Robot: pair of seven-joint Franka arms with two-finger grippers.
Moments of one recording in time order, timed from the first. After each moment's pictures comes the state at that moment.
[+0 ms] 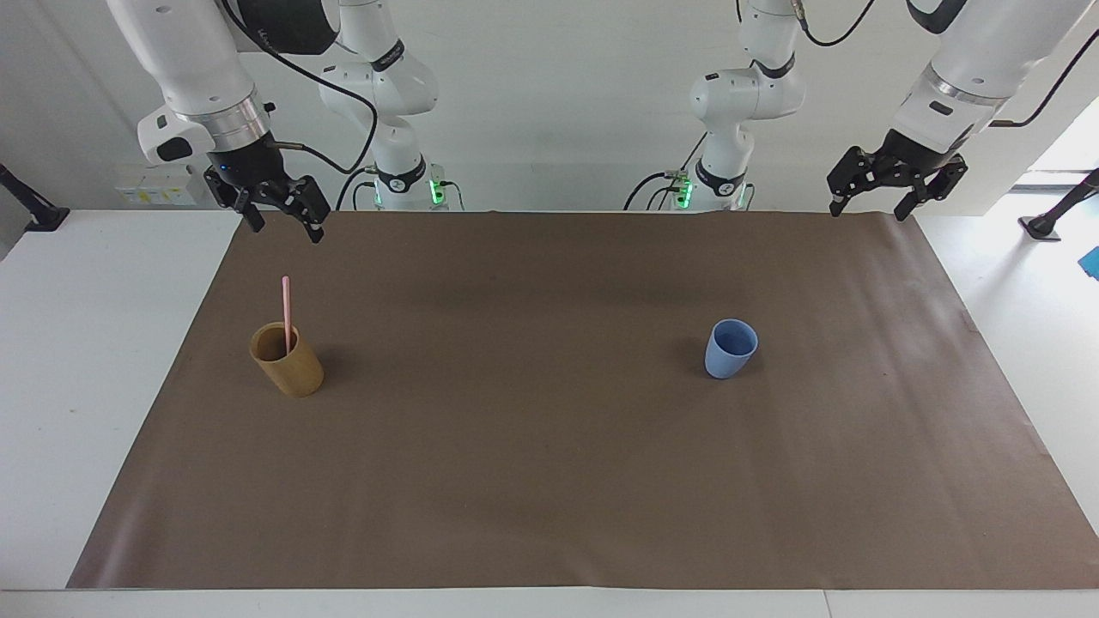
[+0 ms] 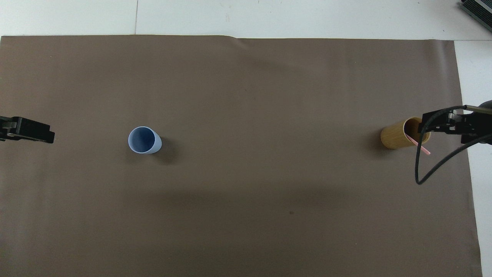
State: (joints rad) left arm 0.04 -0.04 -0.10 -1.54 -0.04 1.47 0.05; right arm 0.02 -0.07 -0.04 -1.68 0.01 1.64 0.24
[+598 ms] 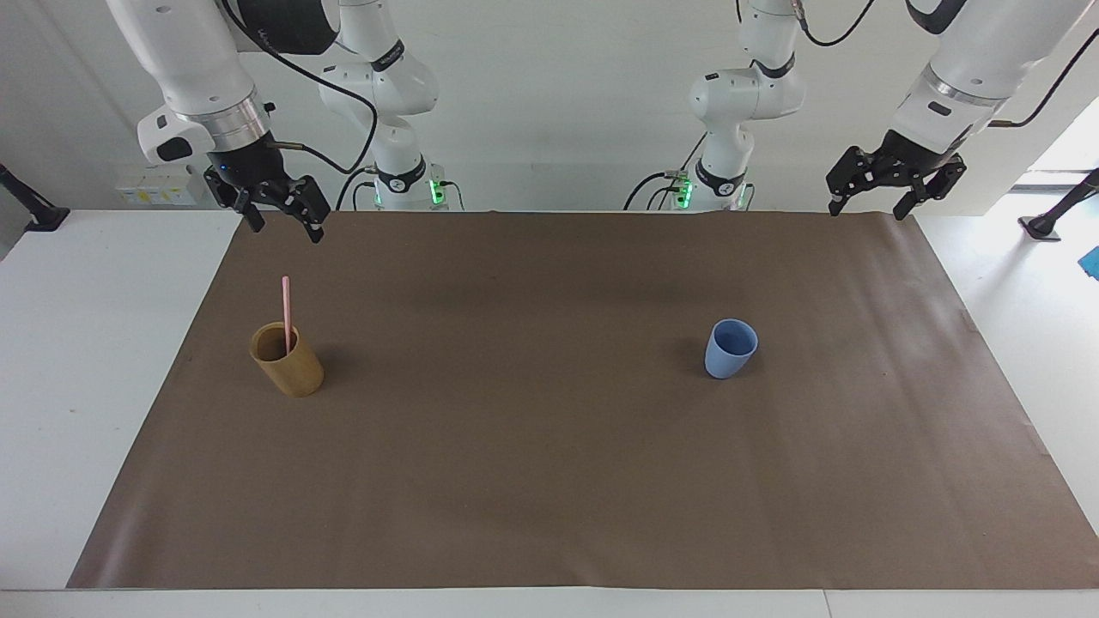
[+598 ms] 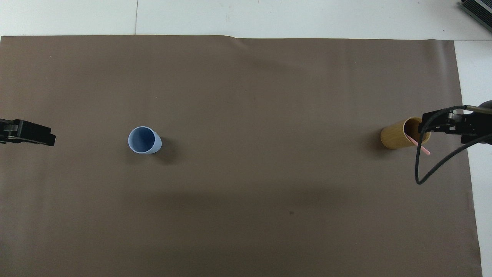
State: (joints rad) left arm 0.04 -0.05 -0.10 -1.55 -0.04 1.47 0.05; right arm 0.02 -0.07 -0.04 -1.68 0.01 1.64 0.24
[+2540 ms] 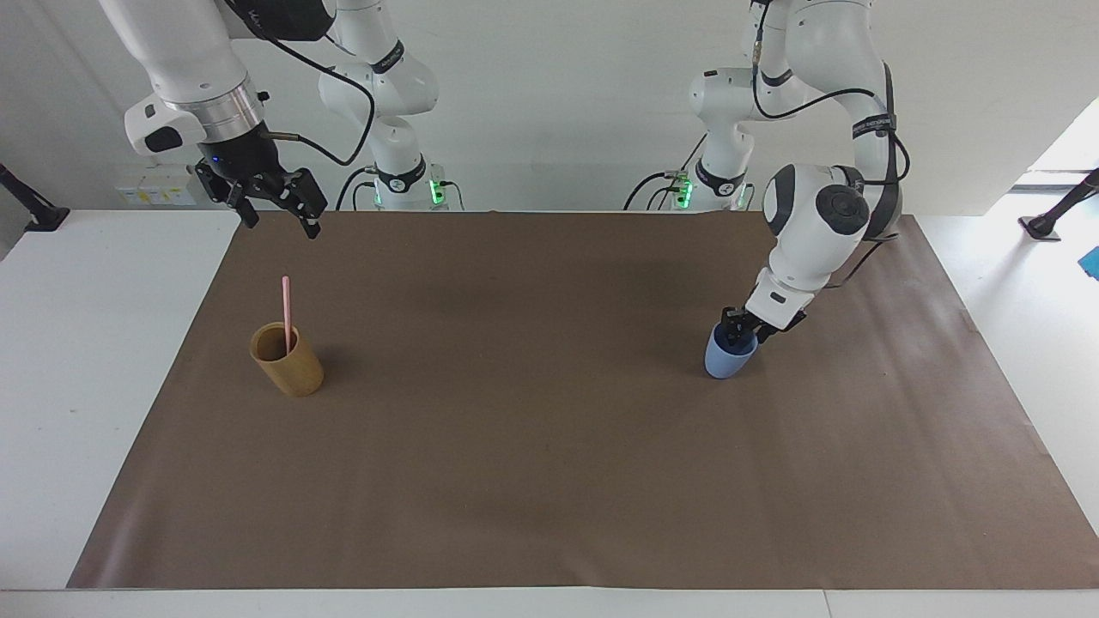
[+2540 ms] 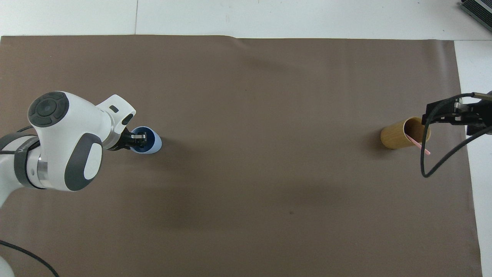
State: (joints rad) left arm -0.09 0.13 -0.12 -2.07 -0.04 2.17 -0.21; right arm 0.03 -0.02 -0.03 -1.56 0.01 1.57 0.24
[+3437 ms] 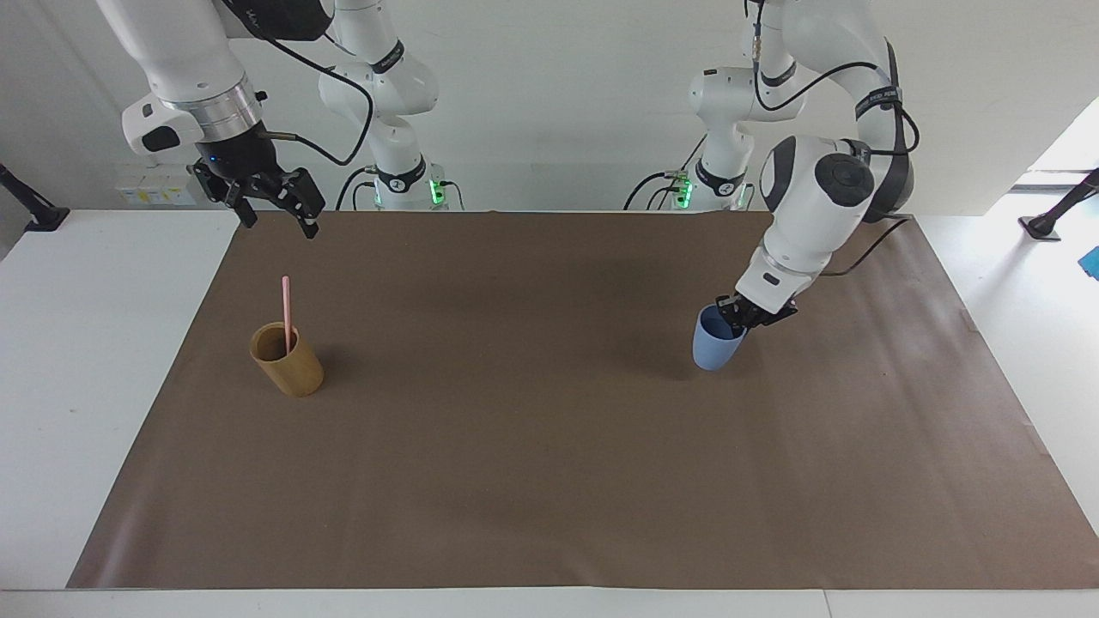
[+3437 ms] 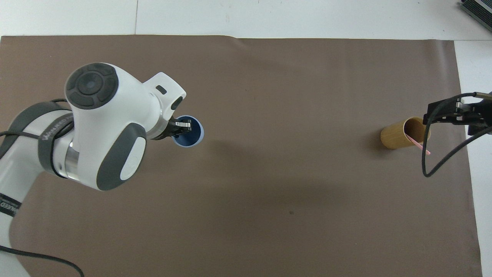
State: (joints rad) left arm -0.35 0.16 -0.13 -1.75 -0.05 1.95 -0.44; right arm 0.02 -0.02 -0.04 -1.56 0.01 1.57 0.24
